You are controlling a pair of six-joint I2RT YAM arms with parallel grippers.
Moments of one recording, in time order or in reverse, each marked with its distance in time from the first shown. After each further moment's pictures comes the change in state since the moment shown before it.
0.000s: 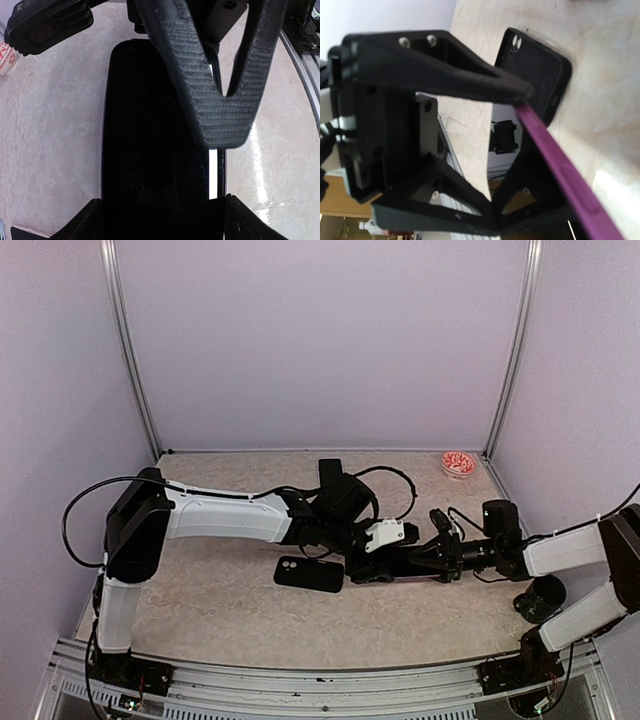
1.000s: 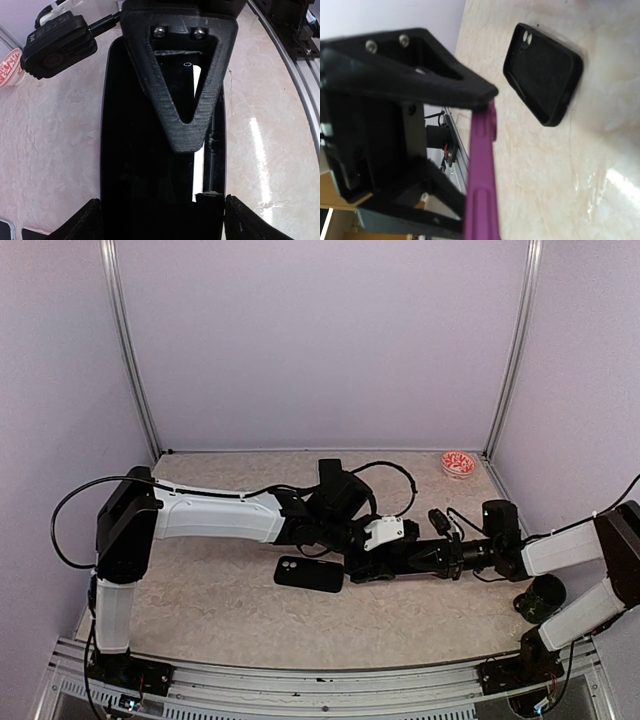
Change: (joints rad) left arm -0.008 -0.047 -0.029 0.023 -0.010 0.016; right arm -0.005 0.033 -0.003 0.049 -0.045 0.027
